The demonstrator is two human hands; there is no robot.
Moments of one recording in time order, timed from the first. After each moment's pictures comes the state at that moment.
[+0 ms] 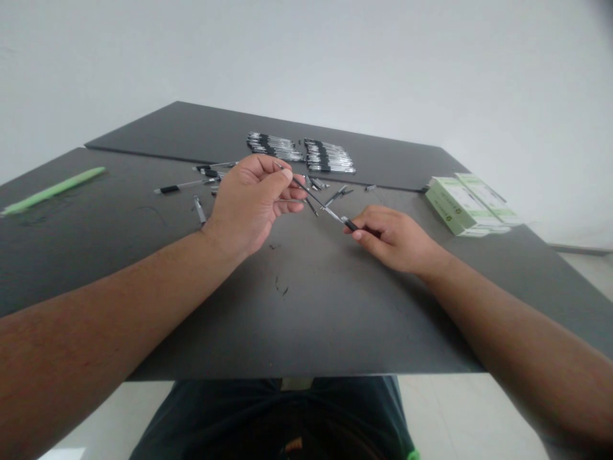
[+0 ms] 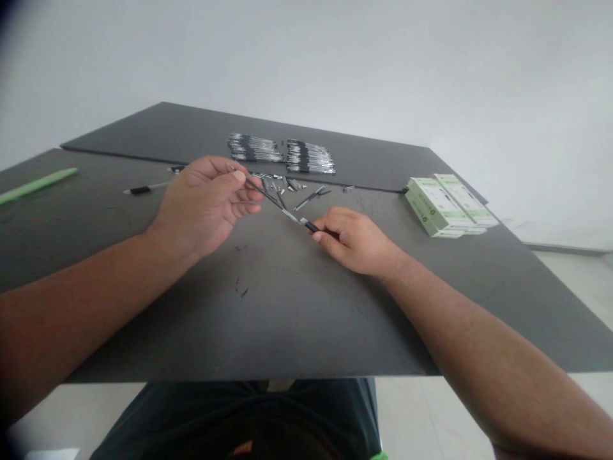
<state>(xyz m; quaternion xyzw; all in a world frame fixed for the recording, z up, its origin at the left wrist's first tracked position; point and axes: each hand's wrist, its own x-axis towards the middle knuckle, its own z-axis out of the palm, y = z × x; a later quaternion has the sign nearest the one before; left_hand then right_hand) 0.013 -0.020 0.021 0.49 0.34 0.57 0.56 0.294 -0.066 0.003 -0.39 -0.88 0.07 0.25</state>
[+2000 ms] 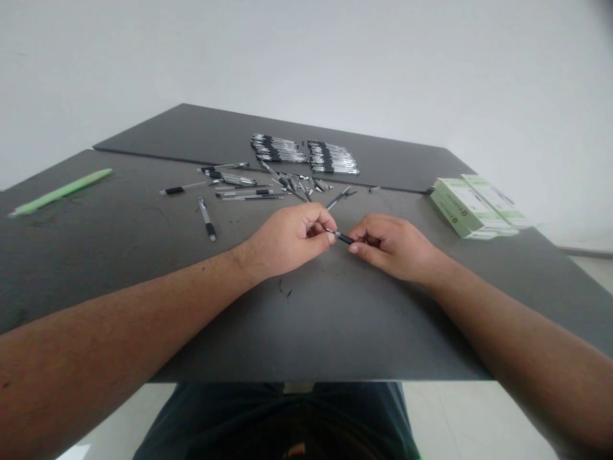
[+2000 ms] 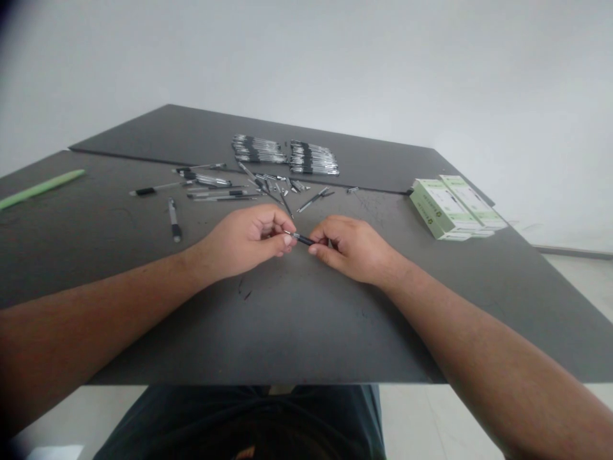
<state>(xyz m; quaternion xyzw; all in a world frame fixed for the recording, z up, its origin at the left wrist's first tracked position) 0.017 -0.037 -0.009 0.79 0.32 0.34 0.40 0.283 -0.073 0.005 -0.40 -0.88 0.11 0.24</state>
